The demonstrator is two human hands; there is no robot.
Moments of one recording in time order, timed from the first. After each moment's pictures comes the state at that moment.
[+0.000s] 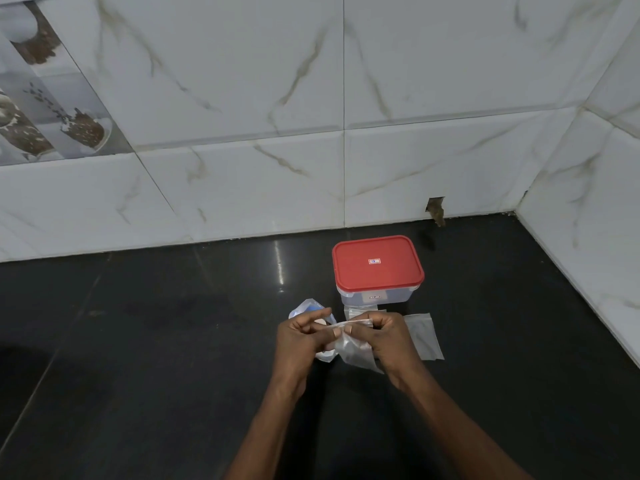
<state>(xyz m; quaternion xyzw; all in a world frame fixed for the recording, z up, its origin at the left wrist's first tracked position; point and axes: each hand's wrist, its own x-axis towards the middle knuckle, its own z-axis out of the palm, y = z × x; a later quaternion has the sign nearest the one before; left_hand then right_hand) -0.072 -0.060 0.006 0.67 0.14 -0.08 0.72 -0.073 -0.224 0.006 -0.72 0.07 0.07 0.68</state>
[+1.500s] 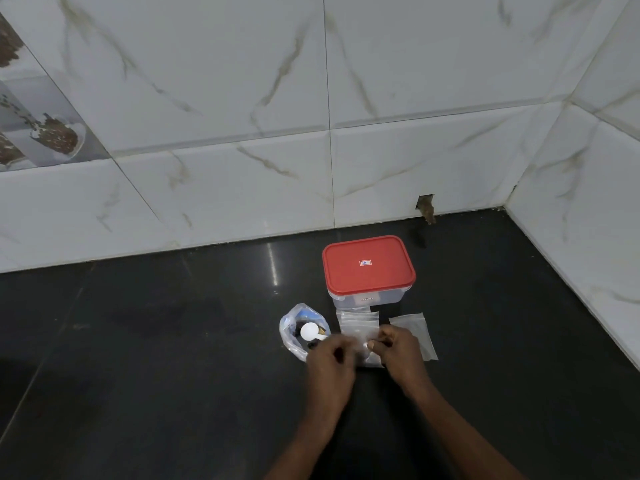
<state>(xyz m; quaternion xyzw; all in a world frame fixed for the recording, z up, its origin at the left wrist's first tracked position) -0.092 -0.112 -0.041 0.86 0.04 0.04 0.51 -0.067 -0.260 -0.061 -0.84 0.13 0.03 0.52</state>
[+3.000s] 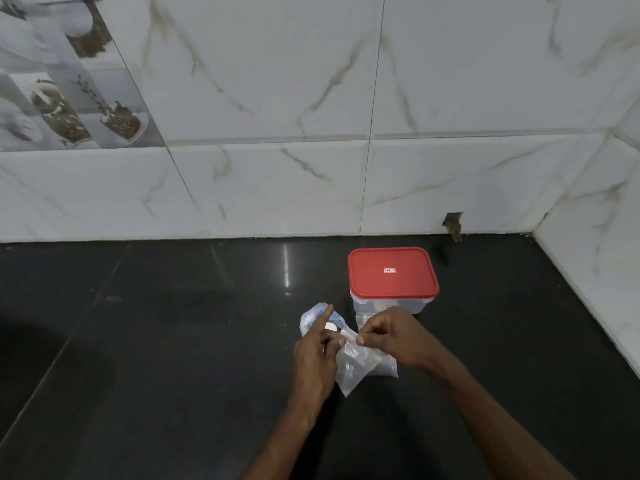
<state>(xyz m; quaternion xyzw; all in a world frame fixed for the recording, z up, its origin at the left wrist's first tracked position) -0.094 -0.066 -0.002 0.81 0.09 0.03 0.58 -0.052 -0.237 0.048 -0.87 -0.13 0.19 0.44</state>
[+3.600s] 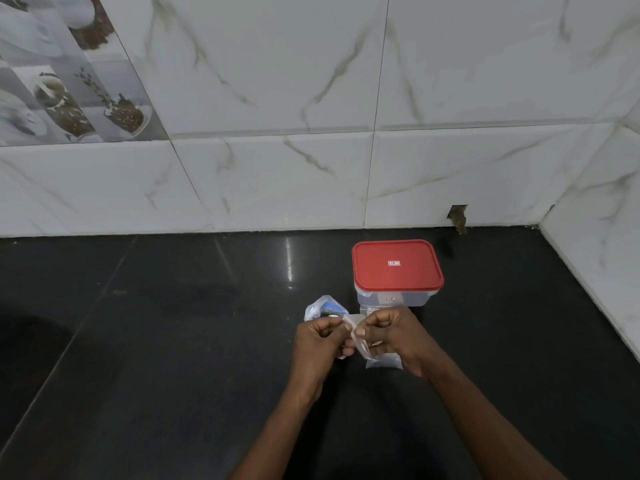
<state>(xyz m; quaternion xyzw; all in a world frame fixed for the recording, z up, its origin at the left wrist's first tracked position) -0.092 -0.061 0.017 0.69 0.14 -0.07 0.71 -0.063 -0.225 0.036 -0.71 0.04 0.24 0.66</state>
